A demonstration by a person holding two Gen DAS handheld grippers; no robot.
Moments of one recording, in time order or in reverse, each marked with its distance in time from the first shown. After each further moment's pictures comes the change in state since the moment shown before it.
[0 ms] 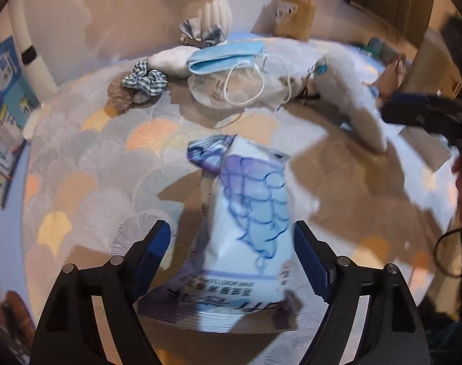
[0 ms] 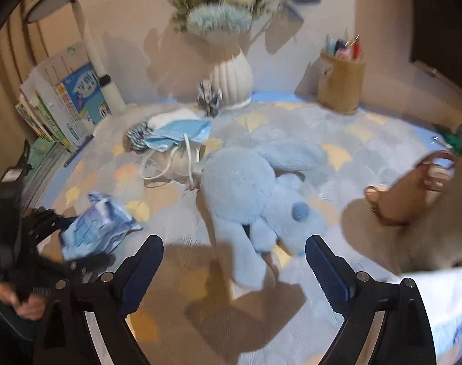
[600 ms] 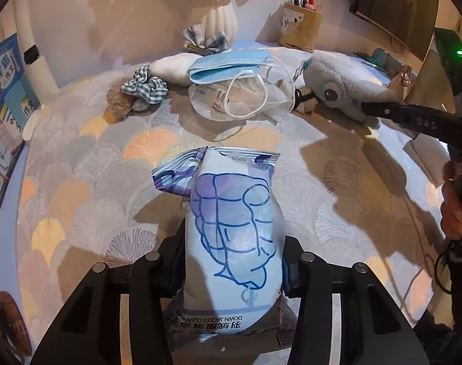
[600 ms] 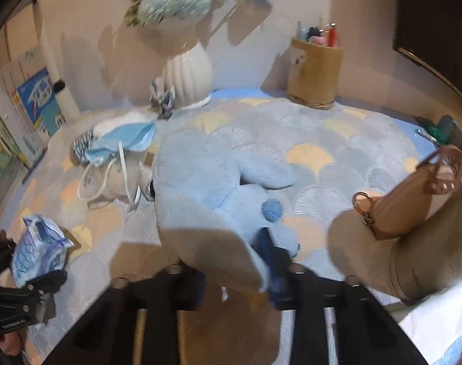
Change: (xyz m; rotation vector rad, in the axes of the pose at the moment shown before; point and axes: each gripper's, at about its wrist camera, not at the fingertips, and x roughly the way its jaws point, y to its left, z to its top) left arm 0.007 -0.002 0.006 -0.048 -0.058 -0.009; right arm 0.033 -0.023 0.006 0.073 -0.057 -0.139
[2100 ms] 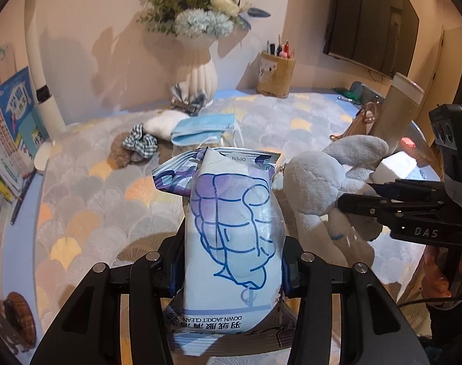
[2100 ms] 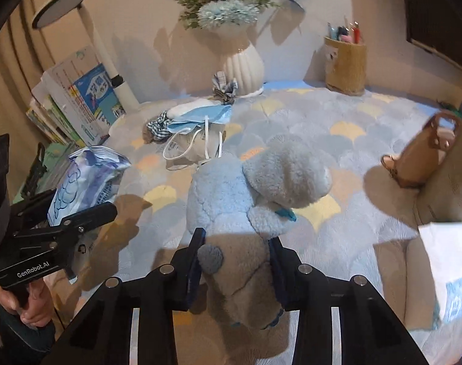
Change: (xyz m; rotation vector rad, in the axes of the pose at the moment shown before) left arm -0.067 -0.026 0.013 0.005 -0.167 -0.036; right arm -0.062 0.030 -0.041 0.007 0.029 0.223
